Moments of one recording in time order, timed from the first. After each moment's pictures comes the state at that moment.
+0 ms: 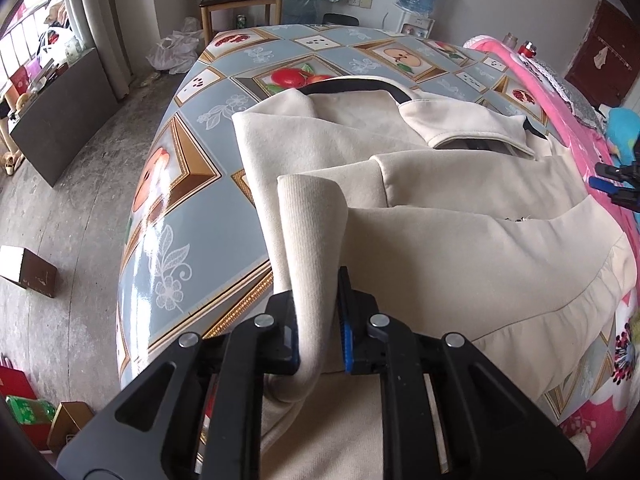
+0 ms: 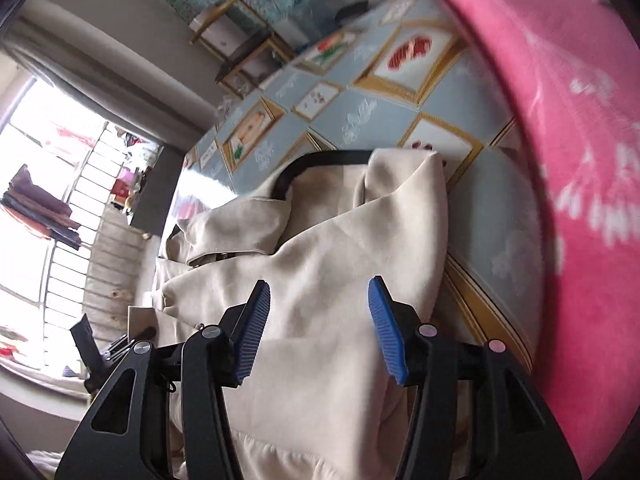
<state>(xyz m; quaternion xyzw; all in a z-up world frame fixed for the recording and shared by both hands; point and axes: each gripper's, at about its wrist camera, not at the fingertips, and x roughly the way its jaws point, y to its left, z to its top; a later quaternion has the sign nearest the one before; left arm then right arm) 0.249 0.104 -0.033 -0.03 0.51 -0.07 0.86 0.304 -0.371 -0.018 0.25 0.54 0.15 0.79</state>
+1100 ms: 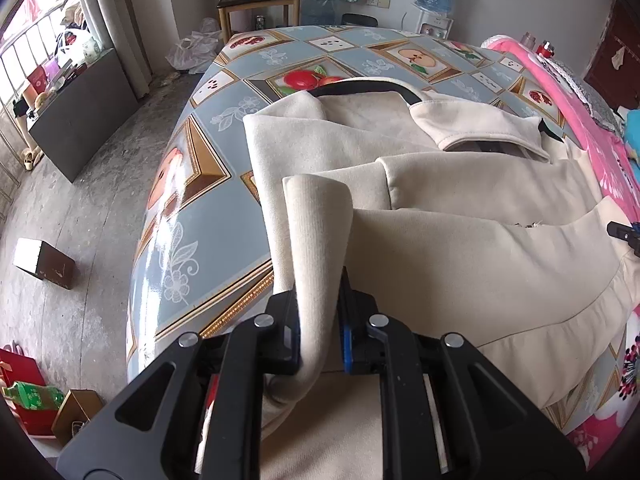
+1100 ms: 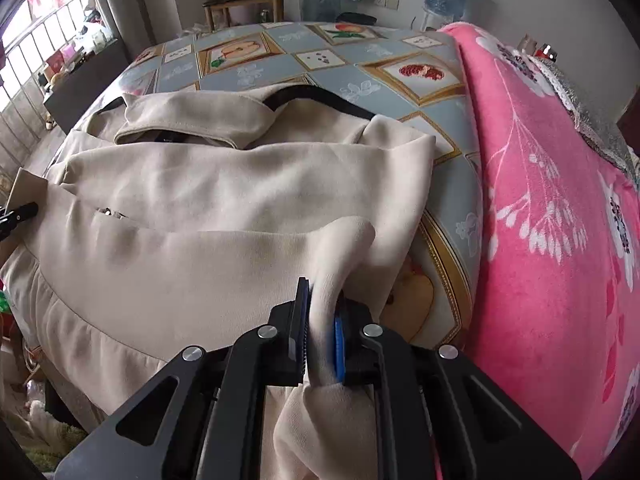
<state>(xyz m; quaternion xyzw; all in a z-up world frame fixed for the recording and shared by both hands) 0.245 0.093 -0.026 -0.02 0.51 -0.03 0.86 0.238 -0.279 -0.010 -0.07 0.53 0.04 0.84</state>
